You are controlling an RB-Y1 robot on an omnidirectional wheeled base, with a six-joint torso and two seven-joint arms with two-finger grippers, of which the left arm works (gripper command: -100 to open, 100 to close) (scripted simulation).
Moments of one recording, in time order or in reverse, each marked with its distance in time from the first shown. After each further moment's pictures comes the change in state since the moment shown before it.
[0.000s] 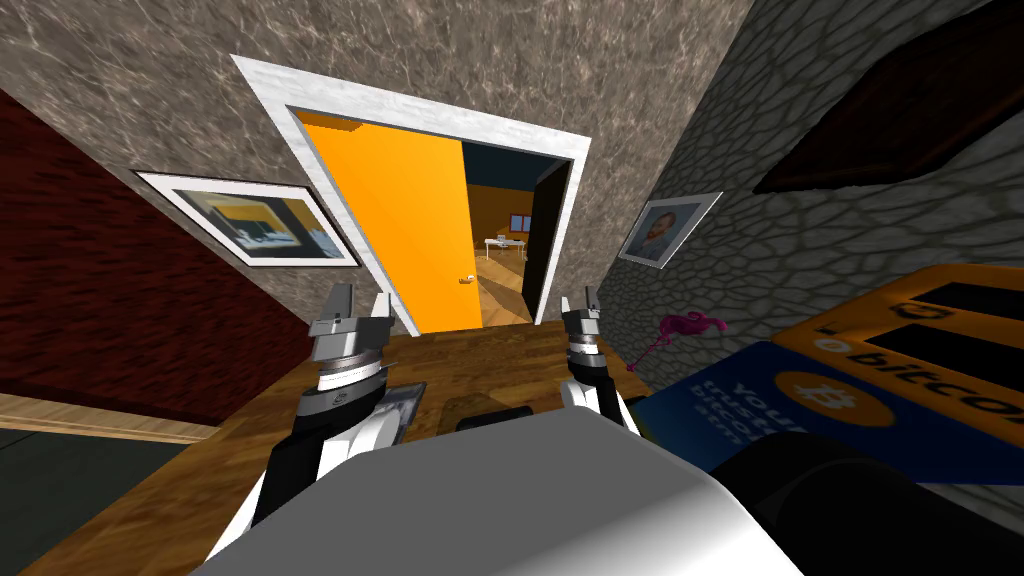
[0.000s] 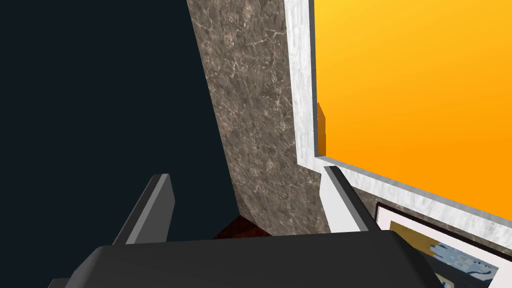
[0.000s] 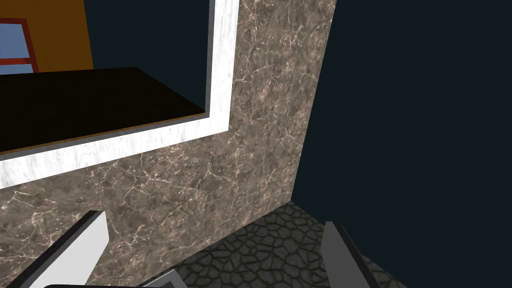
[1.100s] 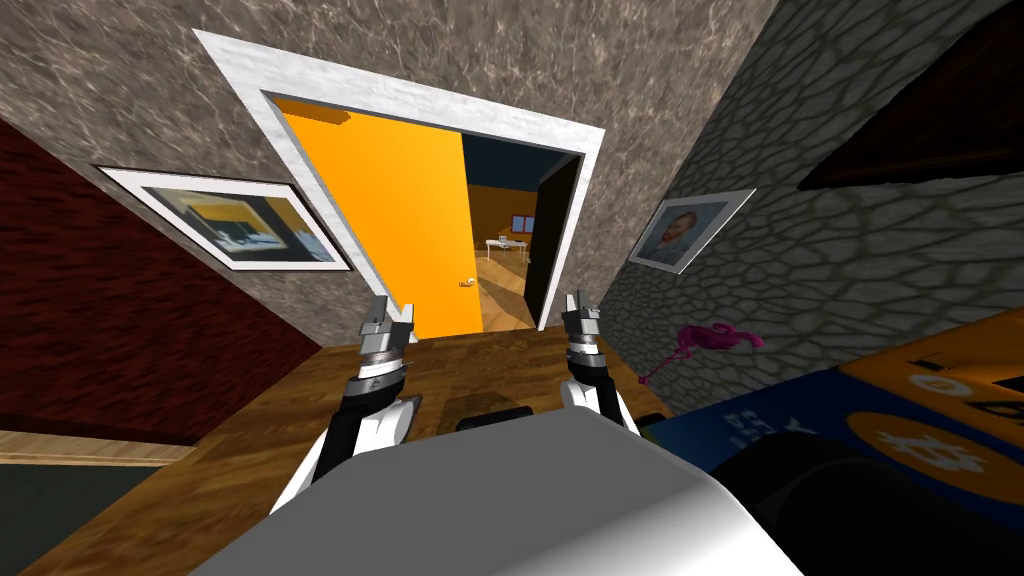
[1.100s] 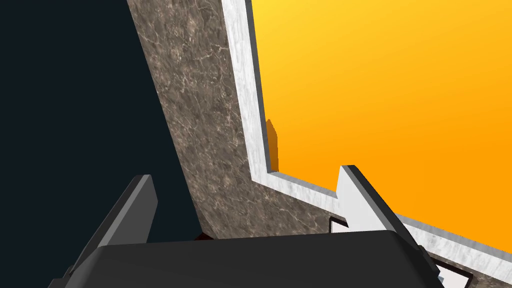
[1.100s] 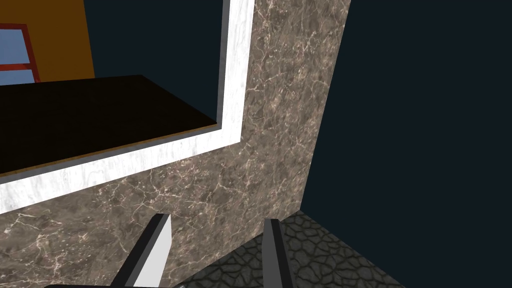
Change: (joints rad) arm -0.079 0.027 0.002 0.219 0.001 -0.045 0.016
